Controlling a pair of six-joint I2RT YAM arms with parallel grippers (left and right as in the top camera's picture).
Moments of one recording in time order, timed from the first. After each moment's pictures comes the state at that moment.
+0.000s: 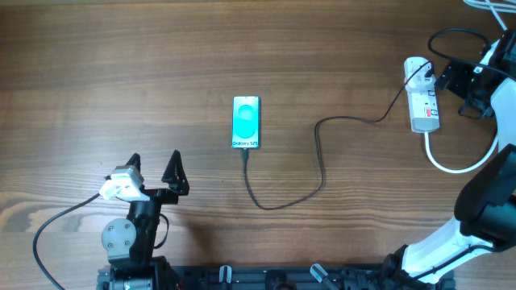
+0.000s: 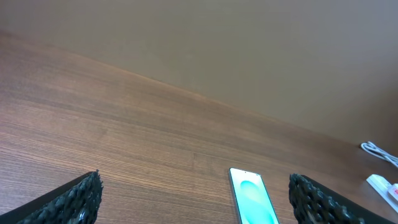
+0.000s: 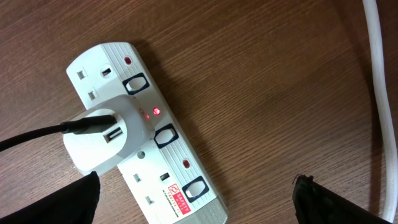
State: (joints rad) left arm 0.11 0.01 0.01 -0.06 0.19 -0.36; right arm -0.43 1.89 1.48 -0.69 -0.03 0.14
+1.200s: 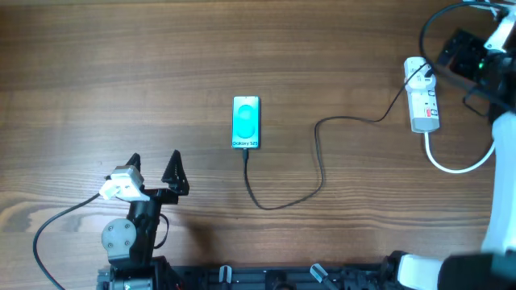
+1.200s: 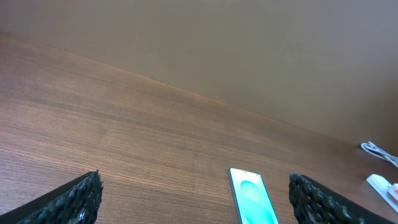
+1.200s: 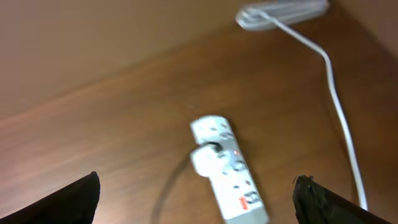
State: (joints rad) left arm 0.11 0.01 0.01 -0.06 0.19 -0.36; right arm -0.27 1.47 1.47 -0.70 -0.03 0.14
